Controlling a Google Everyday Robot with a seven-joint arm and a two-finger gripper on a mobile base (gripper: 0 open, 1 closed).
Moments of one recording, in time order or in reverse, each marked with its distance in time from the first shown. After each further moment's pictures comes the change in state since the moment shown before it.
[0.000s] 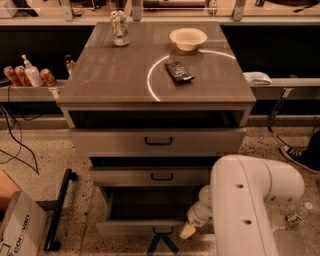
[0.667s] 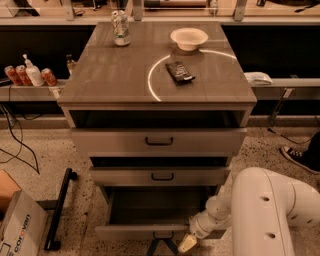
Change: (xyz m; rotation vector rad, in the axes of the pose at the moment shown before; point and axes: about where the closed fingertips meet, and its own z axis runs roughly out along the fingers) arm 0.016 0.049 0.015 -0.109 -0.112 0.046
